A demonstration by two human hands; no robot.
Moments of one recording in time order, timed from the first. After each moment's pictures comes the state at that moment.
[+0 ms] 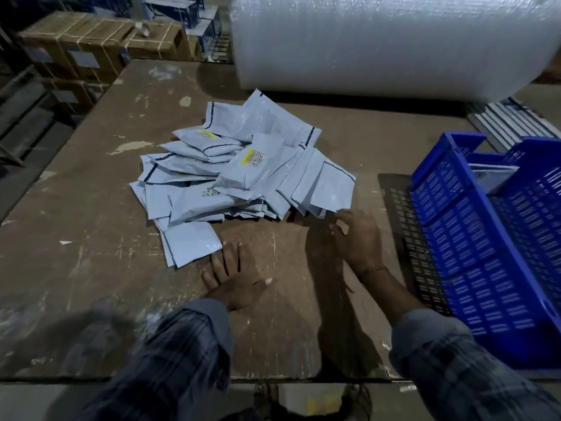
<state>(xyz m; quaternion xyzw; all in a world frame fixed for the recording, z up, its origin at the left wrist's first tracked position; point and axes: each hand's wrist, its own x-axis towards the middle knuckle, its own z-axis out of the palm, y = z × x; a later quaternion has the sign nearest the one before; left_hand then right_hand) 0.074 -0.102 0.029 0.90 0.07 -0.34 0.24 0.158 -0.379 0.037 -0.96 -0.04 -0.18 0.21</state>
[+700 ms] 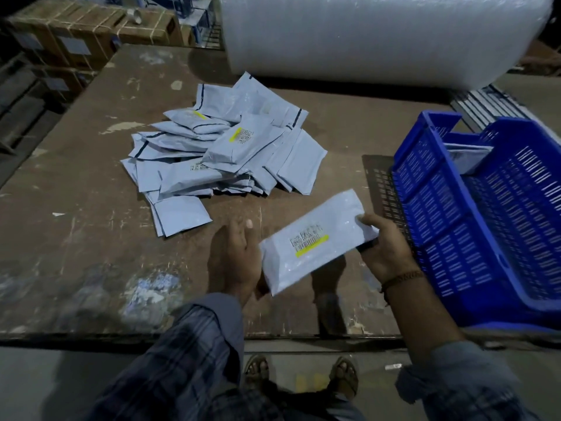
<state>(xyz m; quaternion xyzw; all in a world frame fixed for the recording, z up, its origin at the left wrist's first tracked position) 0.031 -0.158 0.021 0.89 0.17 0.12 0.40 0.067 -0.428 0.075 -0.48 0.27 0.05 0.83</state>
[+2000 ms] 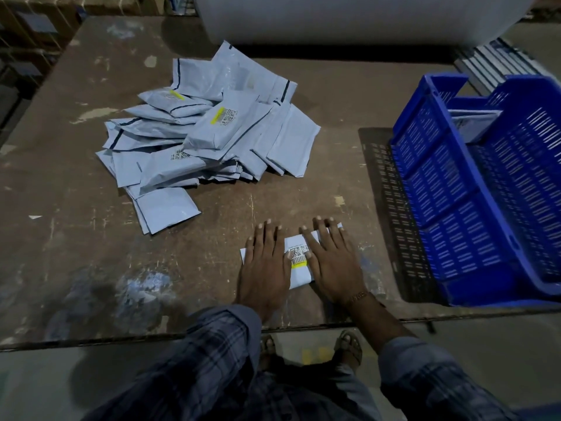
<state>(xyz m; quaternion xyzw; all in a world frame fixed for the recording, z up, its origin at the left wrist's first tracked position) 0.017 -0.205 -0.051 0.99 -0.09 -0.01 0.09 0.028 -0.400 -0.053 -0.99 -0.14 -0.03 0.08</state>
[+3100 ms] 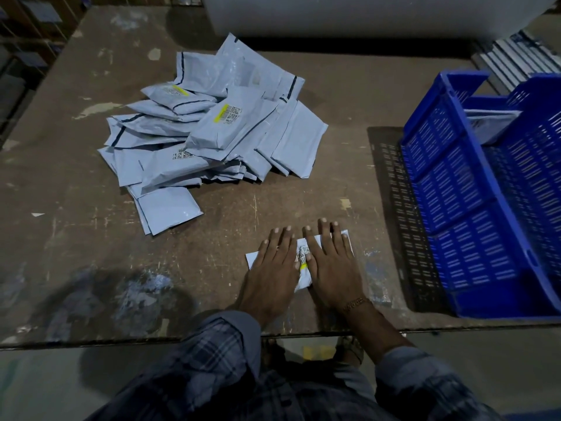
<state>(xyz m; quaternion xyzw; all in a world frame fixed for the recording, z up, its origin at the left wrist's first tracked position) 0.019 -0.206 -0.044 0.98 -0.19 0.00 0.06 0.031 -0.387 -0.056 -0.99 -0.10 -0.01 0.09</state>
